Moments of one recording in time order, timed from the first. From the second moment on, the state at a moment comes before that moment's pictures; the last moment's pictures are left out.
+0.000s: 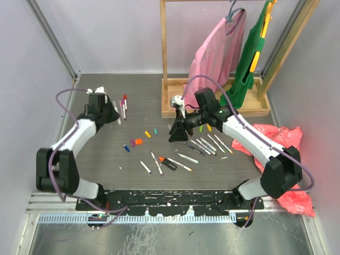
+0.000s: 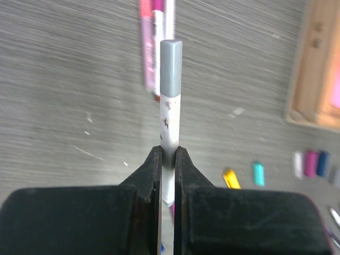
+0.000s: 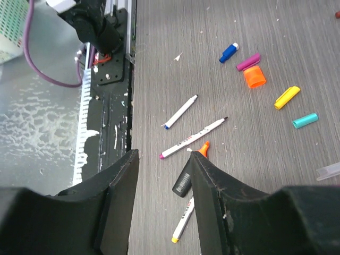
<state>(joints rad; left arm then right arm) -0.08 1.49 0.99 -0.26 -0.01 -0.42 0.56 1.43 1.19 -0.52 -0.99 -0.32</state>
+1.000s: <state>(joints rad) -0.88 0.86 0.43 0.60 0.07 -0.61 0.32 1.23 0.67 0.77 -1.19 0.80</state>
